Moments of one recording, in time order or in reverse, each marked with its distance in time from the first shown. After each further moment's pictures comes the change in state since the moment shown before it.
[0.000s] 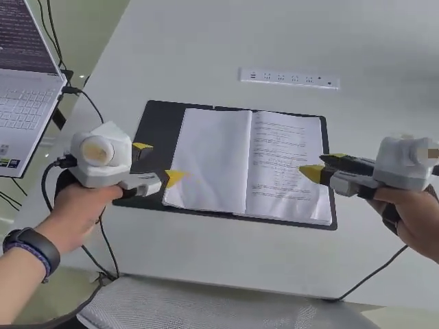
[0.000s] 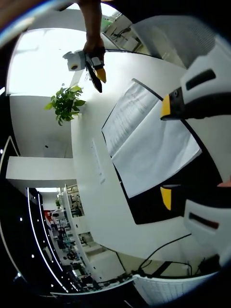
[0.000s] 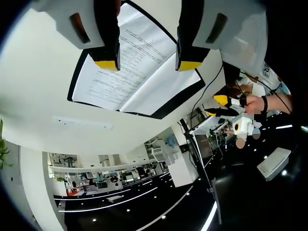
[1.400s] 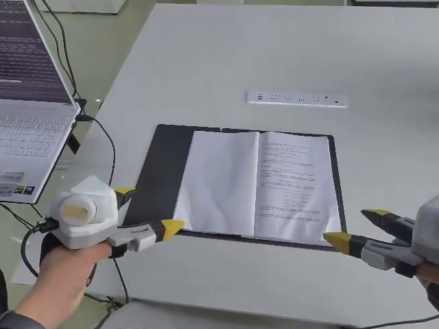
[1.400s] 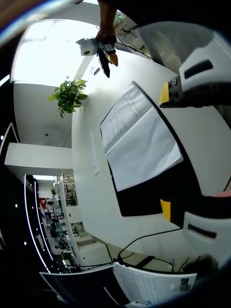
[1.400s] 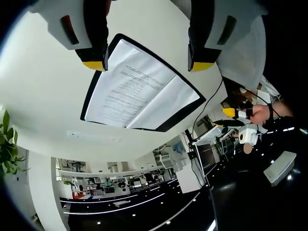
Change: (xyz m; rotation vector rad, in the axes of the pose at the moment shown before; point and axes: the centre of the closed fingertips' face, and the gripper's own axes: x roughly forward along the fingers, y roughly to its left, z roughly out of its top) left arm -0.040 -0.014 -0.019 -0.082 0.005 0.068; right arm -0.050 0.004 -0.052 0.009 0.061 -0.090
